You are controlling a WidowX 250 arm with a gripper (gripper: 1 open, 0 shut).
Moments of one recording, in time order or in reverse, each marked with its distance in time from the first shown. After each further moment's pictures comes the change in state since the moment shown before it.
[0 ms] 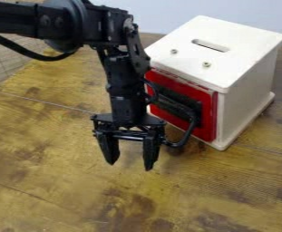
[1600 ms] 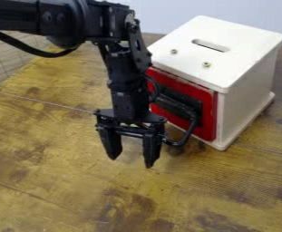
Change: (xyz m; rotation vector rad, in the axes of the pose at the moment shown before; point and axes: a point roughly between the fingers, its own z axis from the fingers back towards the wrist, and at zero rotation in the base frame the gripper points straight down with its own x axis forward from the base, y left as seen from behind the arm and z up) arm 0.001 -0.001 0.005 0.005 0.006 -0.113
